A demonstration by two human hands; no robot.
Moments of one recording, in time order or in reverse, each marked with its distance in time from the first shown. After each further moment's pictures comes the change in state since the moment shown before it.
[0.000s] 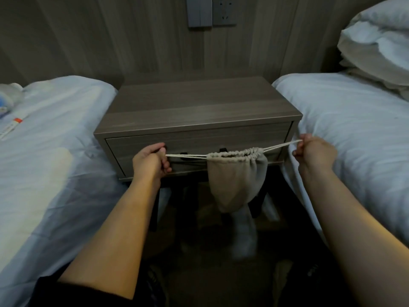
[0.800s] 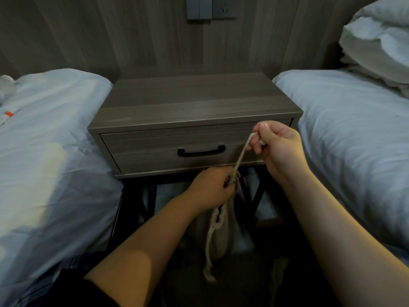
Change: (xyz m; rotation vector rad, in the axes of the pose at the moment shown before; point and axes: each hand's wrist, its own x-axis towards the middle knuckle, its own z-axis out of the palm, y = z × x) left_hand -0.068 -0.043 0.058 1.102 -0.742 0.640; right_hand -0.082 -0.014 0.037 -0.015 -0.595 -0.123
